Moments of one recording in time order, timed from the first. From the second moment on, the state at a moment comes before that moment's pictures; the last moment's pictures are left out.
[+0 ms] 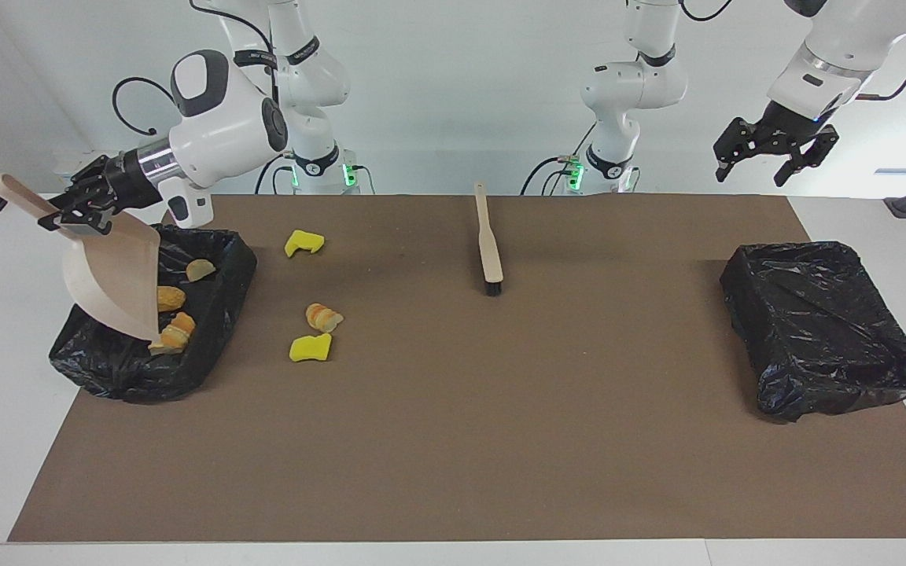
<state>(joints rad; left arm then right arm) 0.01 -0.16 -0.03 -1.68 -0.02 1.50 0.12 -0.10 -0.08 0.16 -2.00 -1.24 1.83 -1.30</state>
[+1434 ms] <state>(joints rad) 0.02 -0.16 -0.02 -1.68 -0.02 1.50 0.11 0.07 -0.01 0.17 -1.92 -0.15 1.67 -0.29</state>
